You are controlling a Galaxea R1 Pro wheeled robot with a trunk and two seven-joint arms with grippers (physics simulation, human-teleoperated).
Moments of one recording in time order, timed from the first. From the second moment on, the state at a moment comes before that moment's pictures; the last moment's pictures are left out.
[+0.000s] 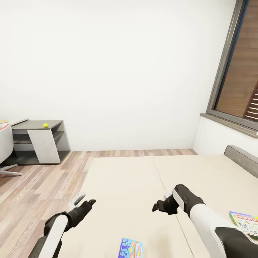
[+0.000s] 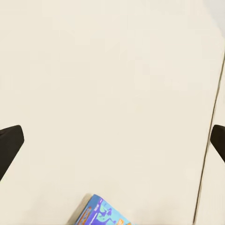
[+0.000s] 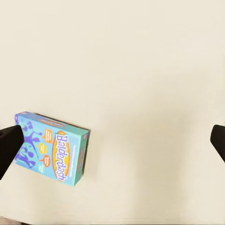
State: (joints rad) left arm -0.23 -0.03 0.09 -1.34 0.91 0.64 0.42; right arm -0.84 -0.01 -0.04 -0.31 -0.02 0.92 0.27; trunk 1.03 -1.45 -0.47
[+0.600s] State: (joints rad) left arm -0.26 -0.01 0.16 -1.31 0.98 0.74 0.45; right arm -0.86 0.07 -0.04 -0.20 -0.02 0.91 0.27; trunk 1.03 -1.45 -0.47
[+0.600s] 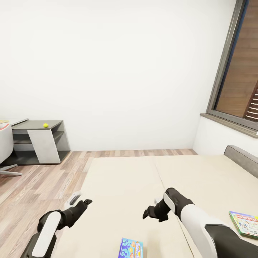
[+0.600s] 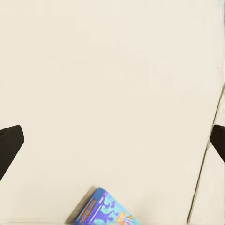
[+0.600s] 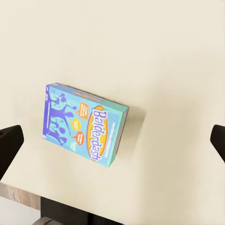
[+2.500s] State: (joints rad) left arm -0.27 0.03 0.19 -1.25 1.09 0.77 0.45; right arm -0.86 0.08 -0.04 -0.20 -0.02 0.92 0.28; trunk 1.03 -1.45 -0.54
